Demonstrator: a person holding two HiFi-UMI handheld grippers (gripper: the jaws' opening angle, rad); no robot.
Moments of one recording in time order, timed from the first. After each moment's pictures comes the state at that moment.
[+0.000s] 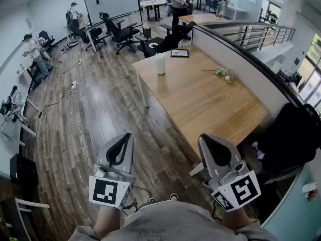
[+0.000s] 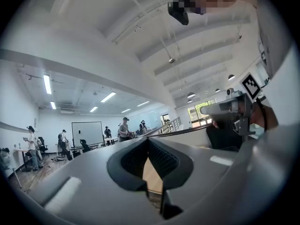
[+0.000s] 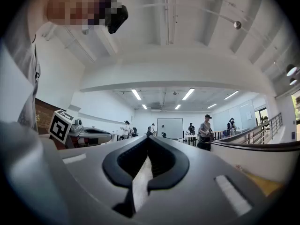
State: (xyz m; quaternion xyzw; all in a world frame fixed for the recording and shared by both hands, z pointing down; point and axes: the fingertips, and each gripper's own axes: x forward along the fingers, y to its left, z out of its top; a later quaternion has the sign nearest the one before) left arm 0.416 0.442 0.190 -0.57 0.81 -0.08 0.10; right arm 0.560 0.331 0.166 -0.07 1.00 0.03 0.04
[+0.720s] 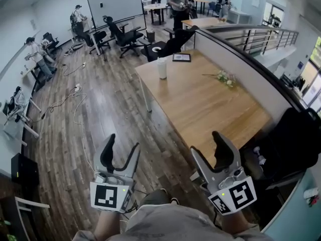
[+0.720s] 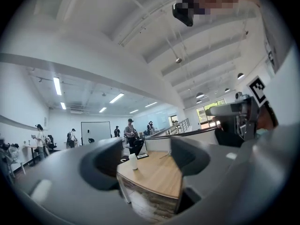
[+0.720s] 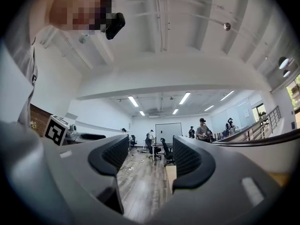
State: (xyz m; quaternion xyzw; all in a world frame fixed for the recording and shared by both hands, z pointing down) left arm 0.421 0.437 0.198 -0.53 0.84 -0.06 0.09; right arm 0.575 0.306 0.176 -0.08 0.99 0.01 0.09
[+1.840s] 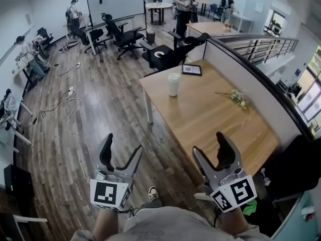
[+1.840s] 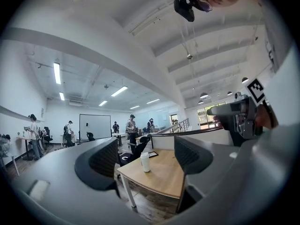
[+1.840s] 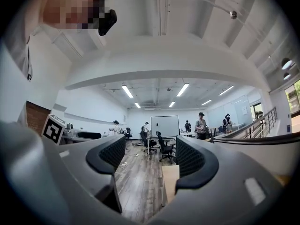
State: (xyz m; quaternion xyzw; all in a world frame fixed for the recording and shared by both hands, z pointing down) left arm 0.148 0.367 0.207 -0.54 0.84 -0.04 0.06; right arm 0.313 0.225 0.176 -0.11 0.99 0.00 0.04
